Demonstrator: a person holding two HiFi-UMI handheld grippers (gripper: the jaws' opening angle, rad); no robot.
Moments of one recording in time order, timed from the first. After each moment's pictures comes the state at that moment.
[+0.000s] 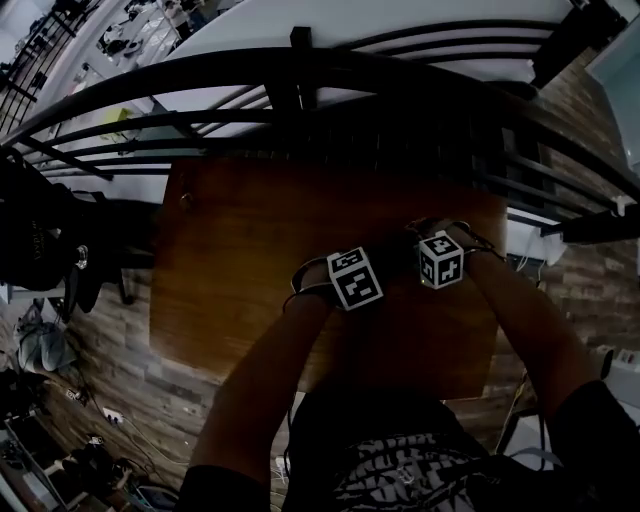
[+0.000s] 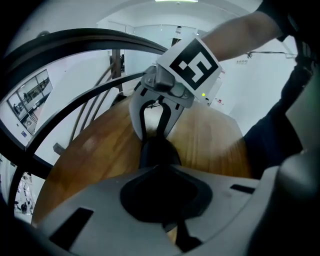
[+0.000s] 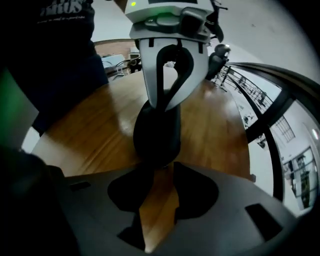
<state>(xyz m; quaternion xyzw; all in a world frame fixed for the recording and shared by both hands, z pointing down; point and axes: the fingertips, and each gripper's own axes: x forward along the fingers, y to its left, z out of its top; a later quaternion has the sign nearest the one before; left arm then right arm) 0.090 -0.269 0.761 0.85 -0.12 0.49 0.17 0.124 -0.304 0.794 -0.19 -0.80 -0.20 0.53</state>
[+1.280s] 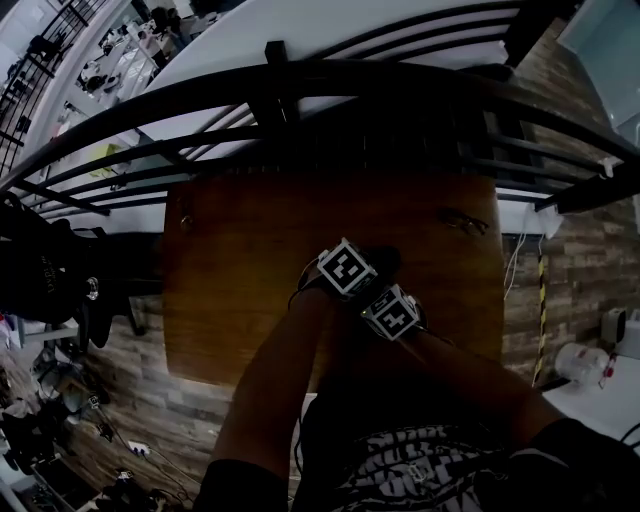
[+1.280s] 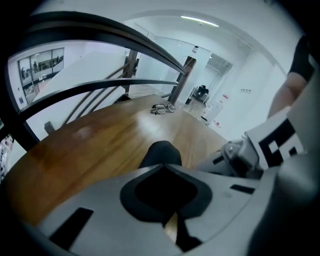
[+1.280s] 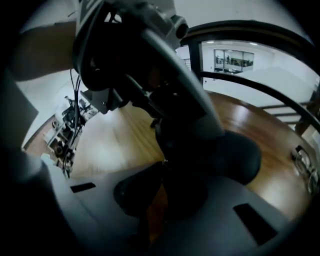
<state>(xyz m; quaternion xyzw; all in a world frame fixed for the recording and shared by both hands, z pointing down) 0.089 -0.273 0.749 0.87 -0.13 0.39 0.27 0.034 -0.207 0.790 0.24 -0.83 0.25 0.44</state>
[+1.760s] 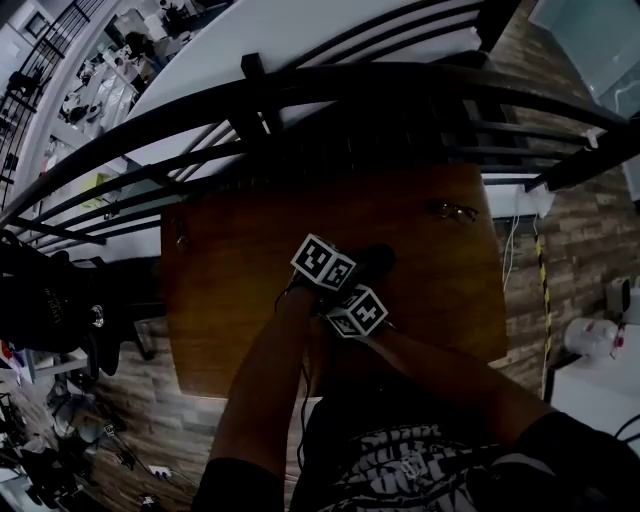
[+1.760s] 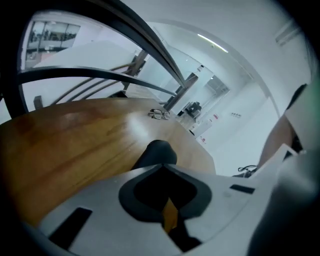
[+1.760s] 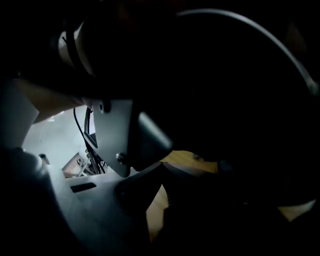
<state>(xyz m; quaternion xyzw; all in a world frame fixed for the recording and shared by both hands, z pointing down) 0.075 -0.268 0.737 0.87 -0.09 0.32 0.37 -0.081 -0.194 0.768 0.18 -0.86 0.39 0.27</state>
